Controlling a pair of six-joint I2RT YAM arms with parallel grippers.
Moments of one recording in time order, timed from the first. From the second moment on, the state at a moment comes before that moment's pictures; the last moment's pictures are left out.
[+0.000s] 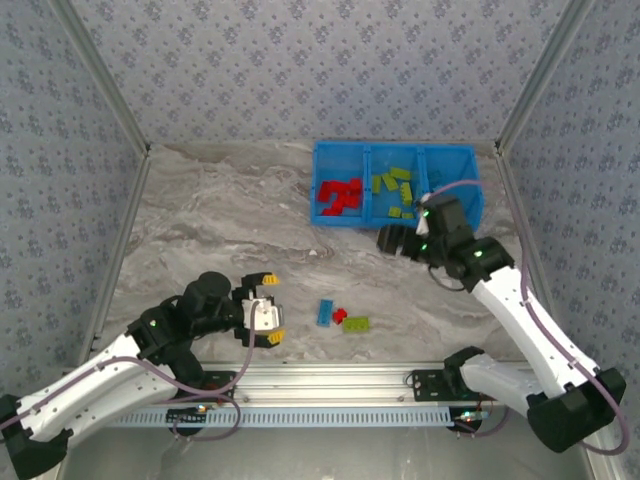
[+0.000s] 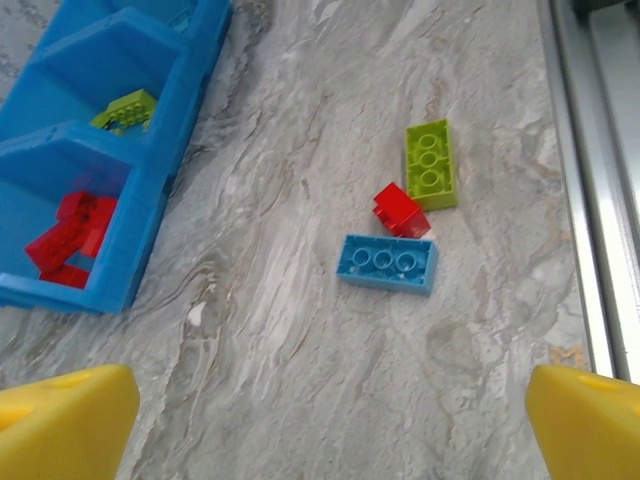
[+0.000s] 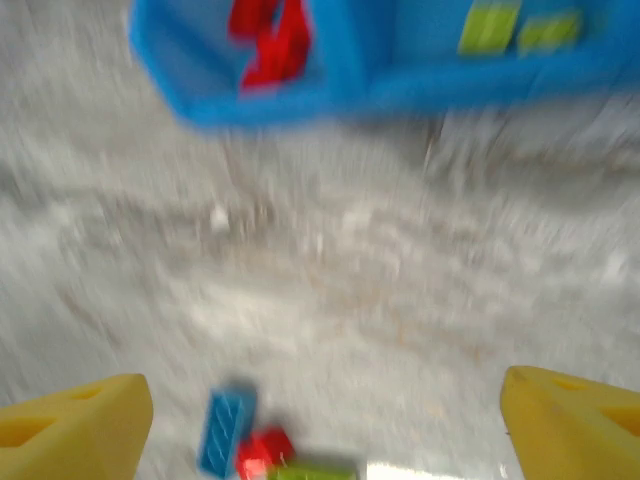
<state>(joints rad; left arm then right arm) -0.91 0.59 0.55 -0.55 0.21 0.67 0.51 1.03 0.99 -0.83 -0.06 0.56</state>
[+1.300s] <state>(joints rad) -0.89 0.67 0.53 -0.40 0.48 0.53 1.06 1.52 0.81 -0.71 0.12 0.85</state>
